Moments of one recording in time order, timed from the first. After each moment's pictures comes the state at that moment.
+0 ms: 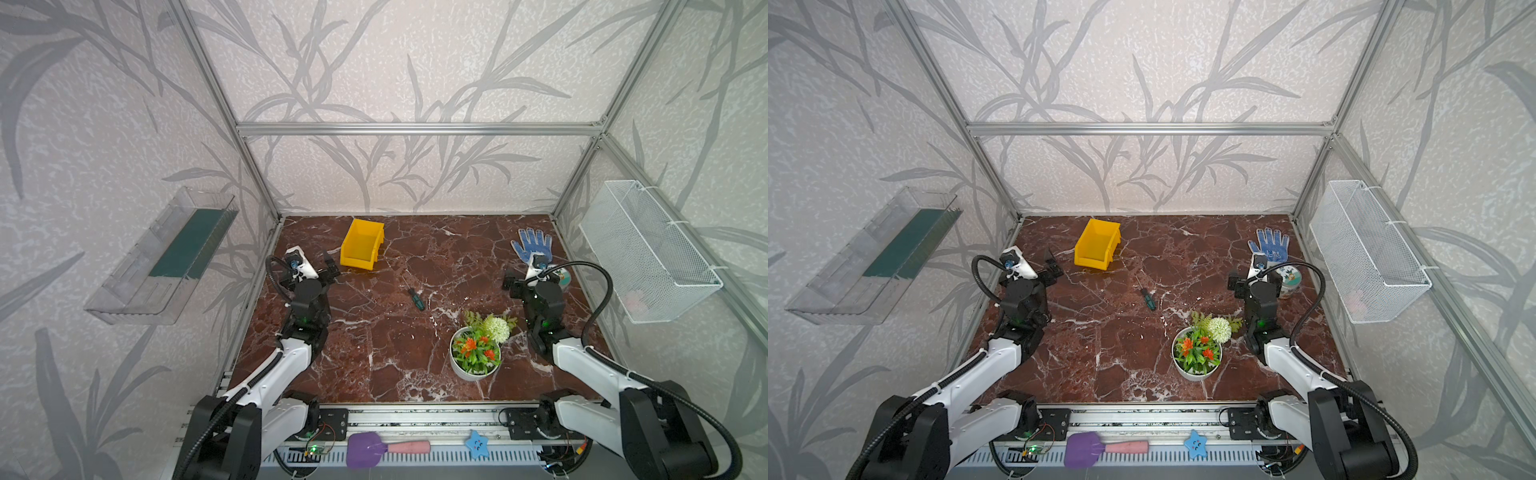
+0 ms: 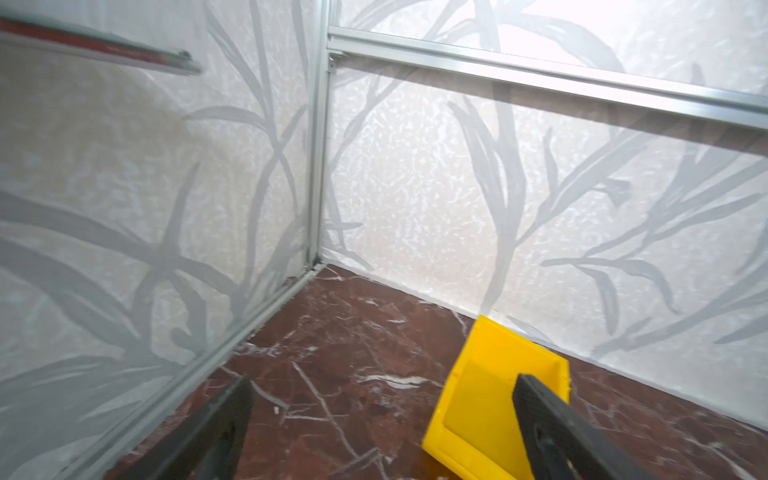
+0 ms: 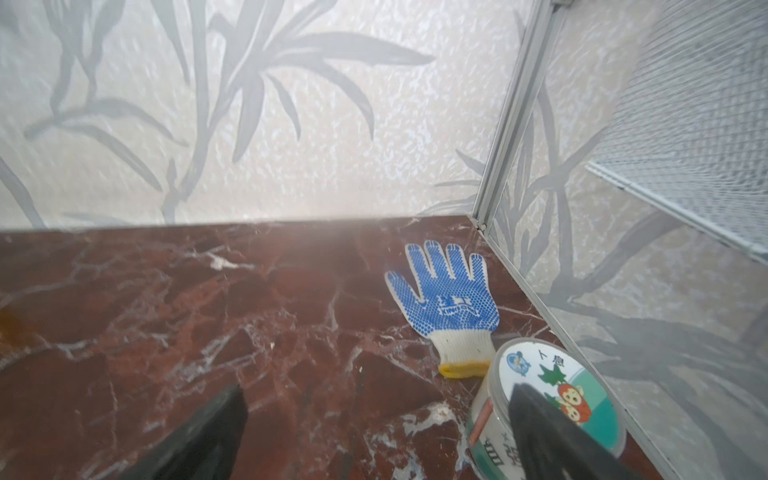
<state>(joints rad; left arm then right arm) -0.22 1.08 0.47 0.57 -0.52 -0.25 0.18 1.07 0.37 0.56 0.34 0.09</state>
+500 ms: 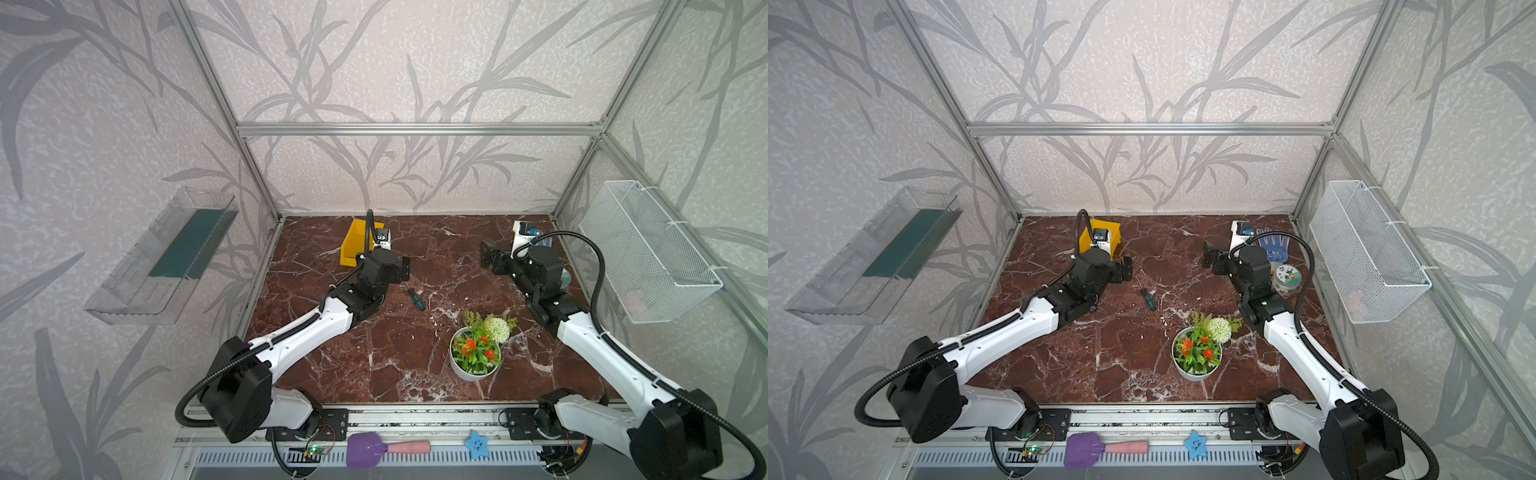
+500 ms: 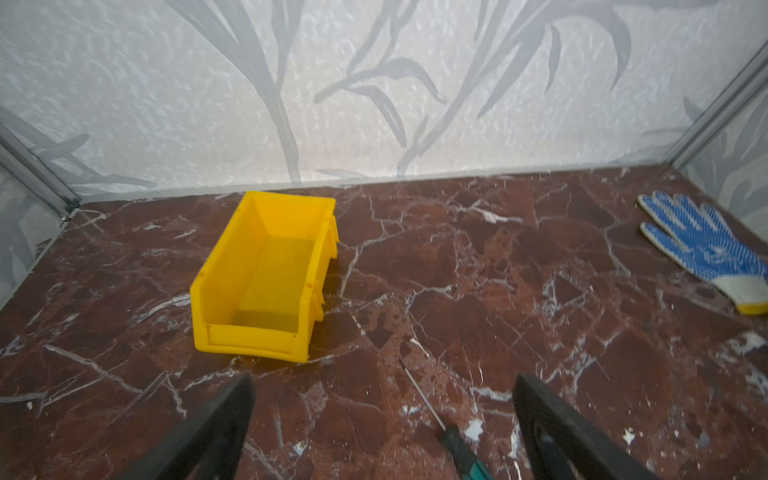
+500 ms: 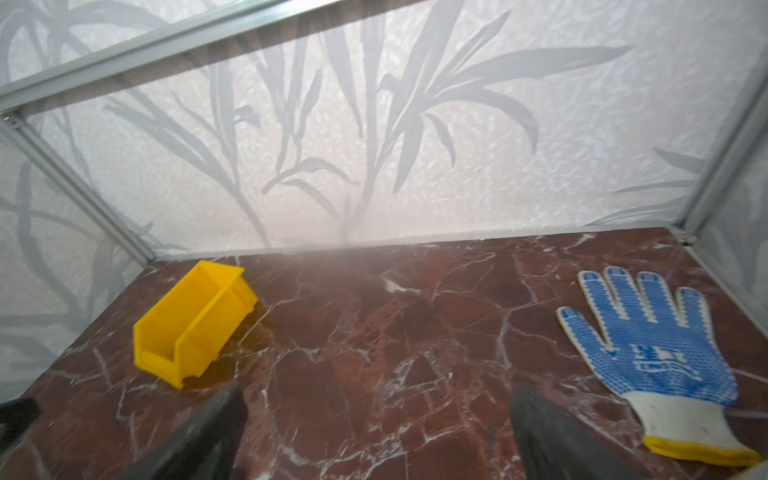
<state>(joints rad) -0.67 1.40 0.97 -0.08 -0.49 -0.27 0.34 1.14 0.80 0.10 0.07 0.26</state>
